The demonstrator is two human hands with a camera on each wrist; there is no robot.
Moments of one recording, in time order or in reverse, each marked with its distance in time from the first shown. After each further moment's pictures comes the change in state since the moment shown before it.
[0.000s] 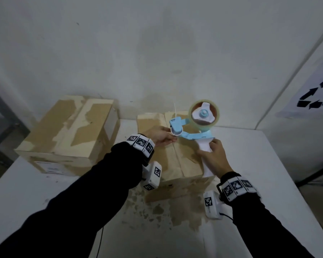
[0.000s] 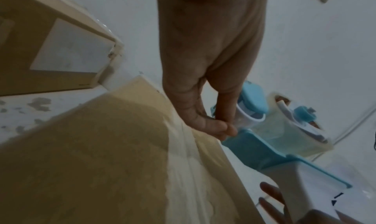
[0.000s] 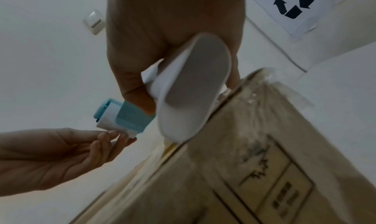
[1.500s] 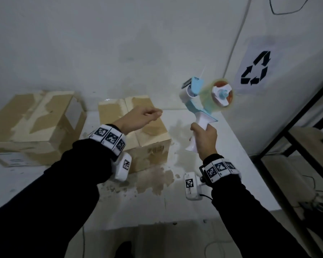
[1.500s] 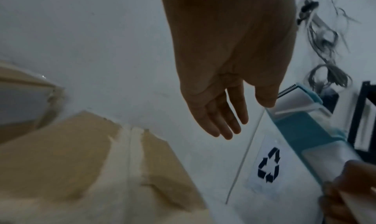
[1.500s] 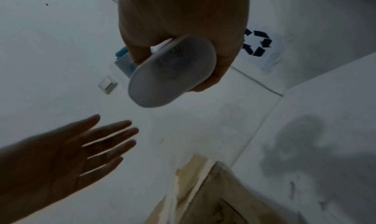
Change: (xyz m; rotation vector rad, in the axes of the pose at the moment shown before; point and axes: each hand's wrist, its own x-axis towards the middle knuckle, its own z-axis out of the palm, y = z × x) left_hand -0.099 -0.009 0.091 0.654 -0.116 0.511; right_hand -0.089 0.005 -0.100 0.327 0.393 0.076
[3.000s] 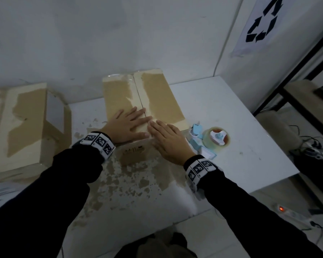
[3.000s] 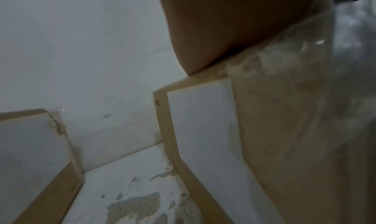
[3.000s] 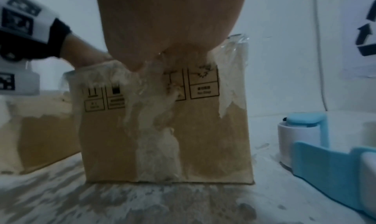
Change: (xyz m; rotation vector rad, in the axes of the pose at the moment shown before) left_hand 0.066 -0.170 -0.052 0.999 -0.390 0.223; right_hand -0.015 0.100 0.125 -1.224 -0.519 -0.869
